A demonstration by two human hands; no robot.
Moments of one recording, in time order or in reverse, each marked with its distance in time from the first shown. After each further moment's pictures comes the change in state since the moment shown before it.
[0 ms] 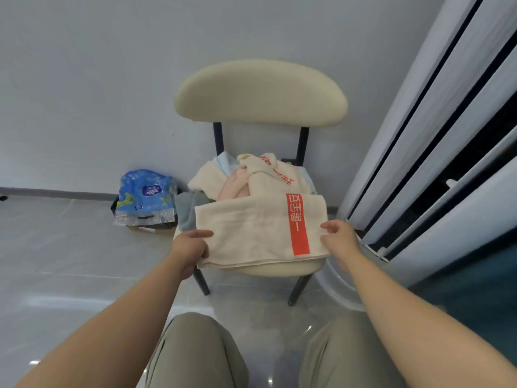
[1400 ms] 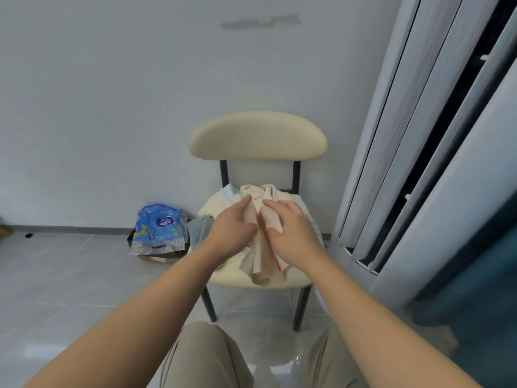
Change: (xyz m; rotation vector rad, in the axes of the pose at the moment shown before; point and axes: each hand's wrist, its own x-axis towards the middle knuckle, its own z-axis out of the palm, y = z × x) left_hand -0.160 0.100 0.030 0.384 -0.148 0.653; right_hand -0.155 -0.118 0.004 -0.231 -0.095 -0.771
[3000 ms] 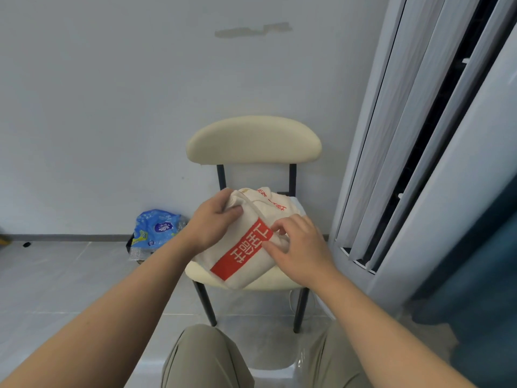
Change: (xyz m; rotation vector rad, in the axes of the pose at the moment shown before) left_hand -0.007 0.013 -0.043 0.080 -0.021 0.212; right_hand -0.032 0.013 -0.013 -0.253 0.085 -0.142
